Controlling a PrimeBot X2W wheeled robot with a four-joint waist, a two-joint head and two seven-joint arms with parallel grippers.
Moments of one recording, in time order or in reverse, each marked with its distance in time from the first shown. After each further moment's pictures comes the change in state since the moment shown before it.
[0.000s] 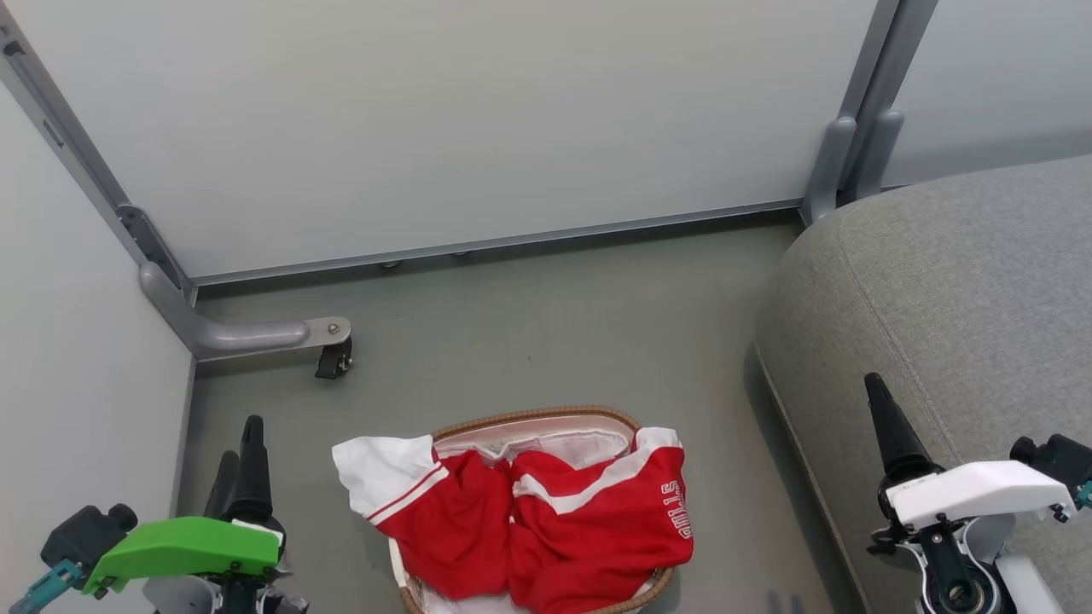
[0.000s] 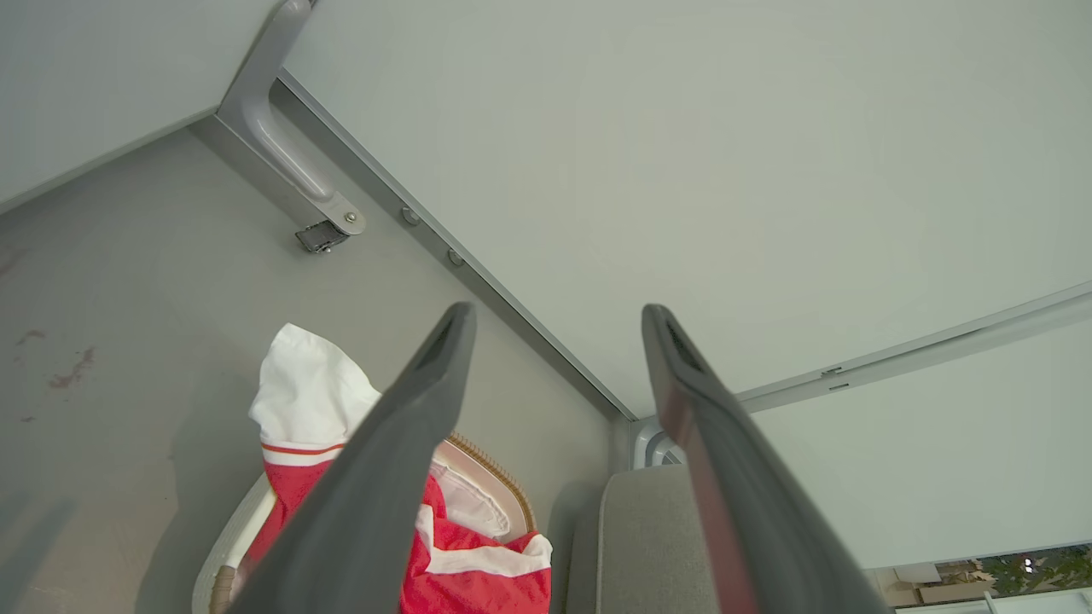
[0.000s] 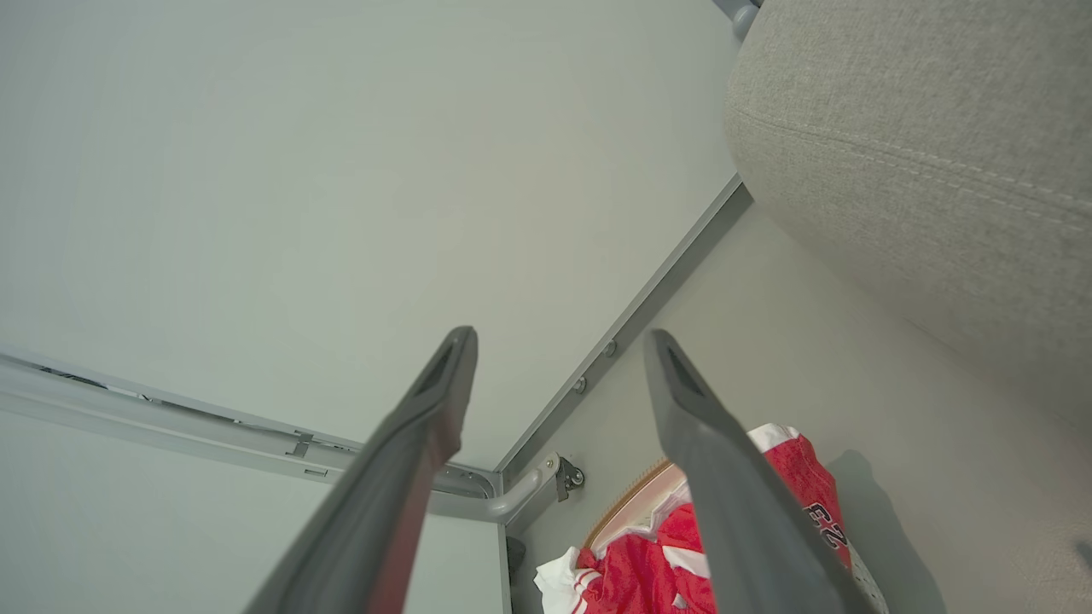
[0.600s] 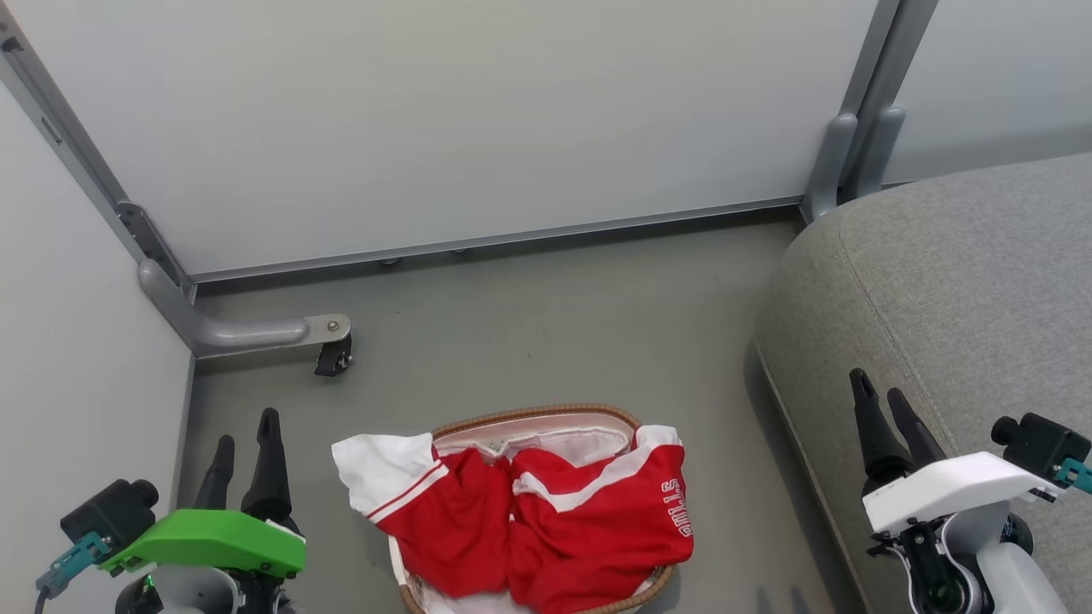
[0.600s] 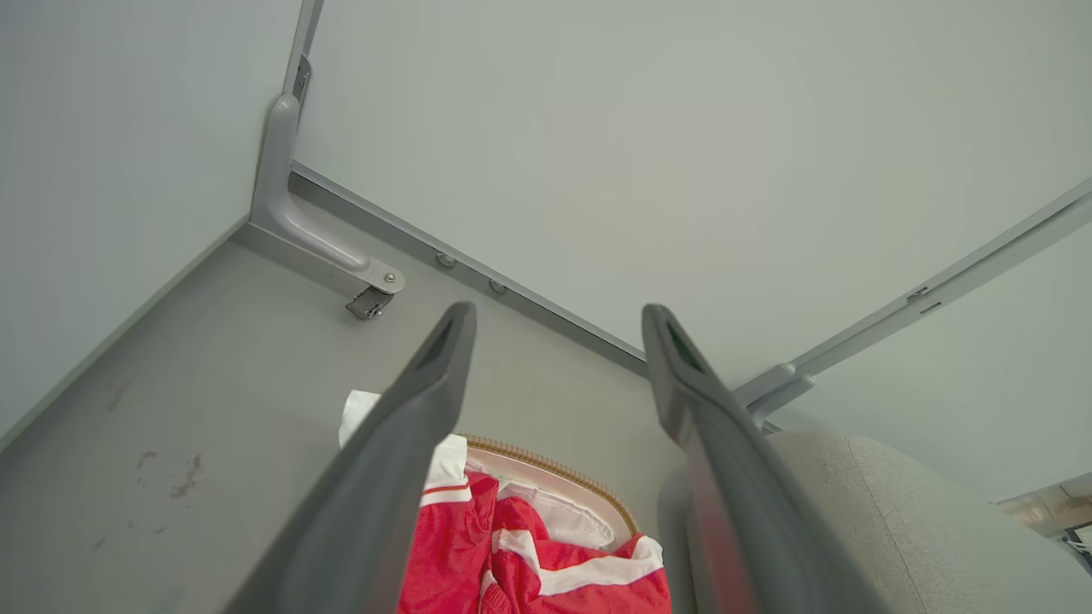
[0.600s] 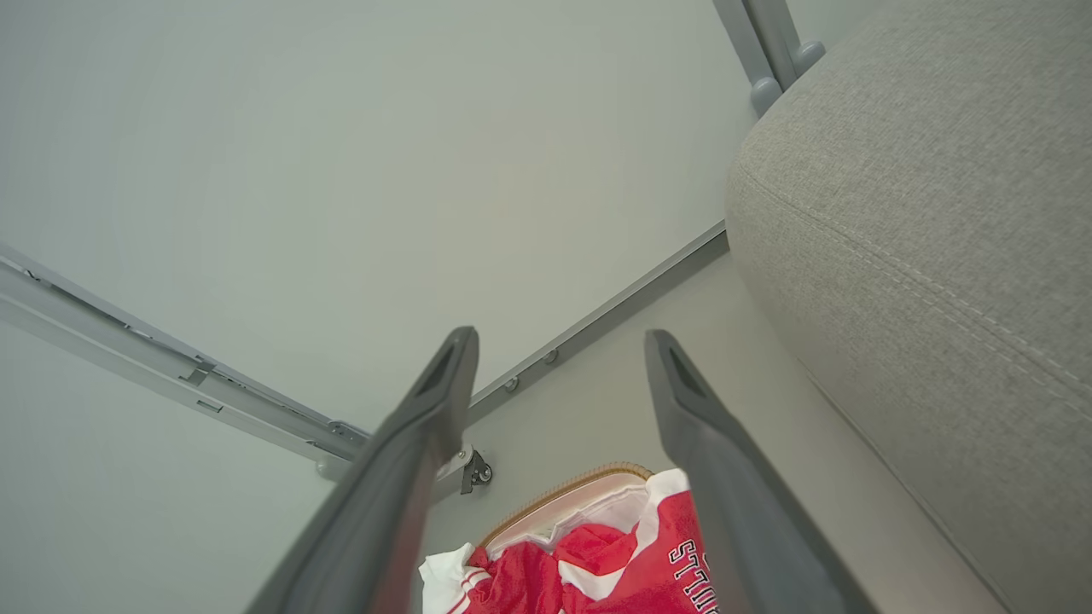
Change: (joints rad) left arm -0.011 0.030 -0.055 0.007 0.281 0.002 -0.063; right arm -0.015 -0.020 0.037 0.009 -0.295 0.000 -0.062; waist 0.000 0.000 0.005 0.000
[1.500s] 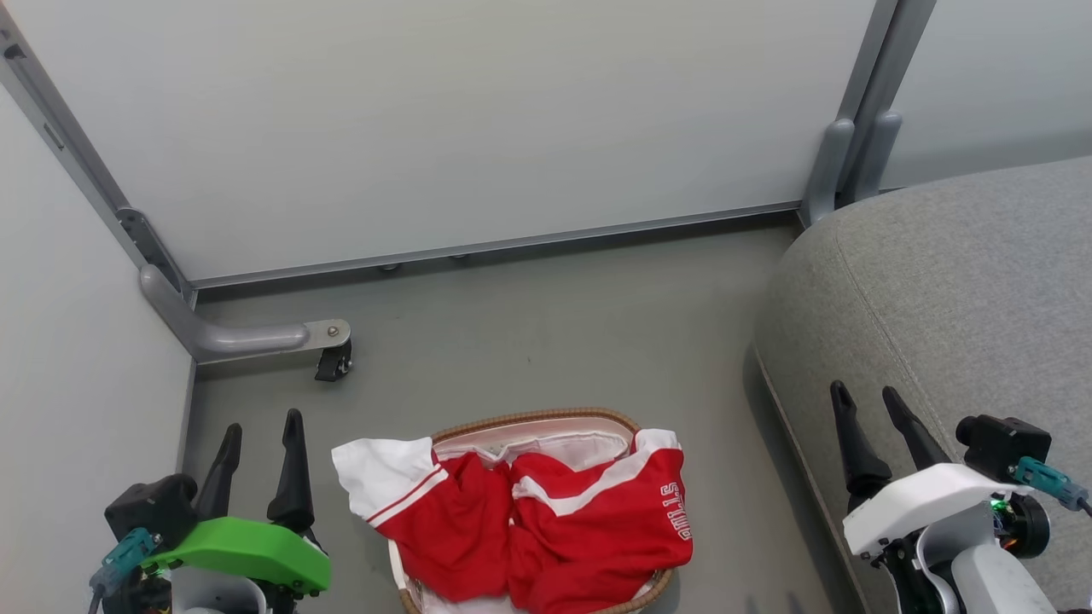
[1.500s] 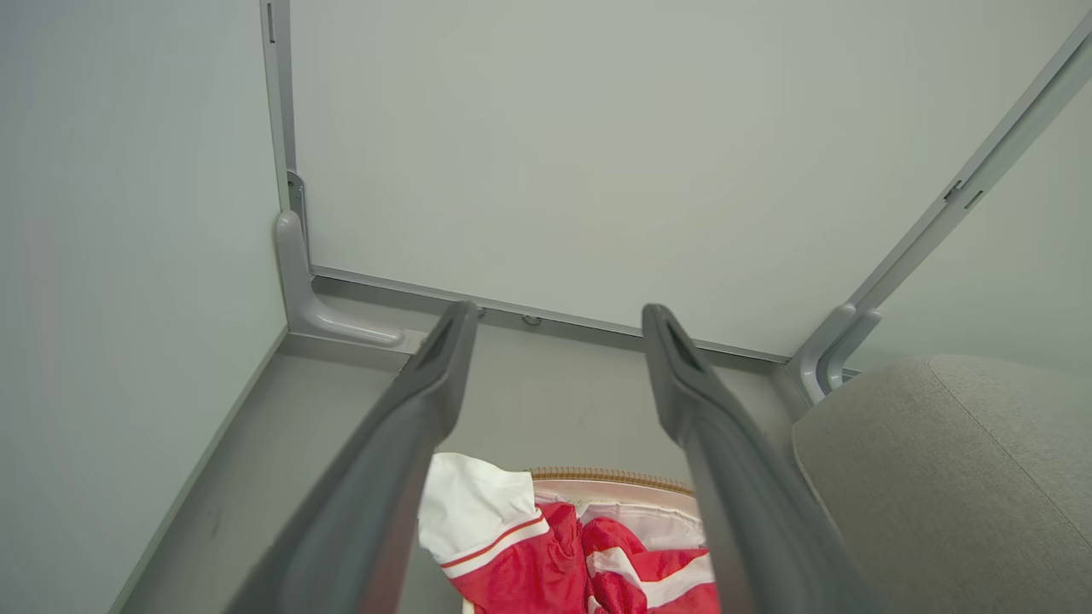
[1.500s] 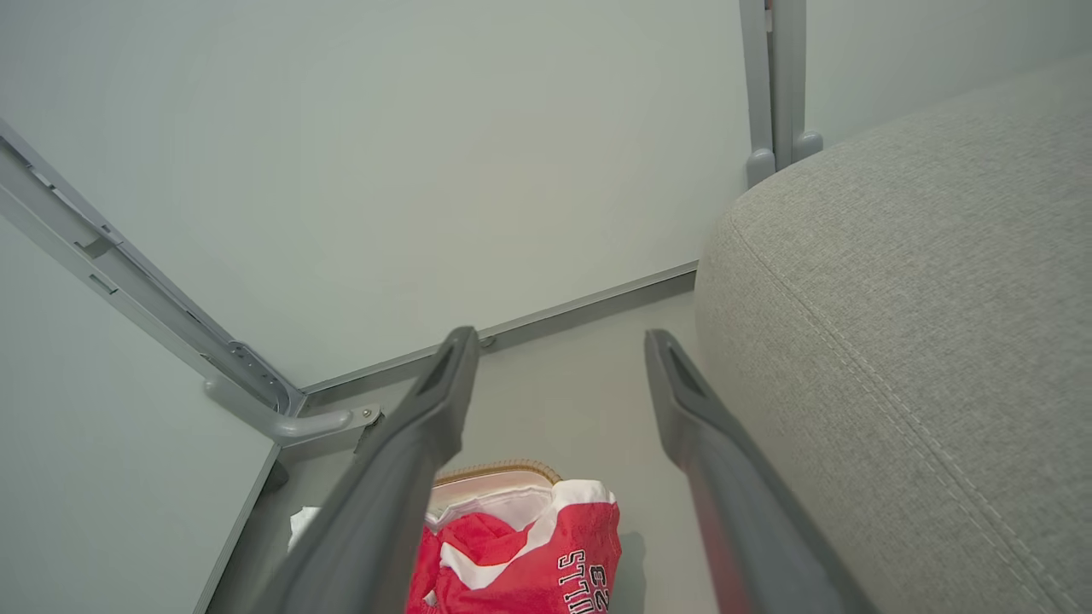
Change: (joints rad) left arm 0.021 0.011 -0.044 -0.028 0.302 0.000 -0.076; right arm -0.007 -0.011 0.034 0.046 -0.321 0.000 -0.076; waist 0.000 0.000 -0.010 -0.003
